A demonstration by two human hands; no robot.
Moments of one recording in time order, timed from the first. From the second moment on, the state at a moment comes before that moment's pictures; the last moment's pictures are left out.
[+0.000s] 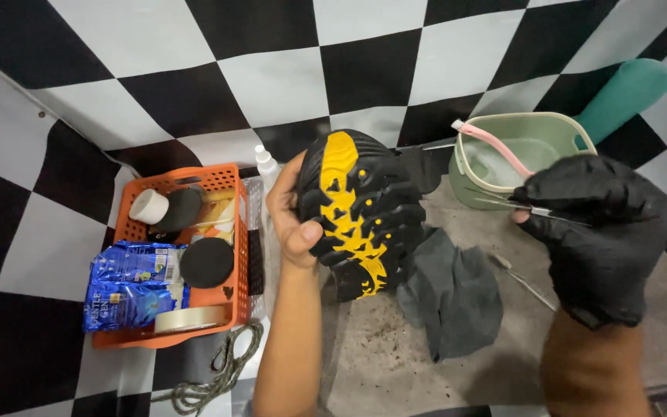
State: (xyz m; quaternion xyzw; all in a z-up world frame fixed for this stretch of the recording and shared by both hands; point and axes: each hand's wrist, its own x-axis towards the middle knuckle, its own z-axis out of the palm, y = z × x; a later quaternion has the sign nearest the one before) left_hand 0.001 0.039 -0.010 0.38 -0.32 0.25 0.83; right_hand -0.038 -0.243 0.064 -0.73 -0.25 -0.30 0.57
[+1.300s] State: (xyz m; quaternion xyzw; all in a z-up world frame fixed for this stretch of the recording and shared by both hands) left_hand -0.011 0.064 0.016 0.59 -0.38 0.16 0.69; right_hand 0.001 -0.160 0.047 -0.65 -0.18 -0.28 0.68
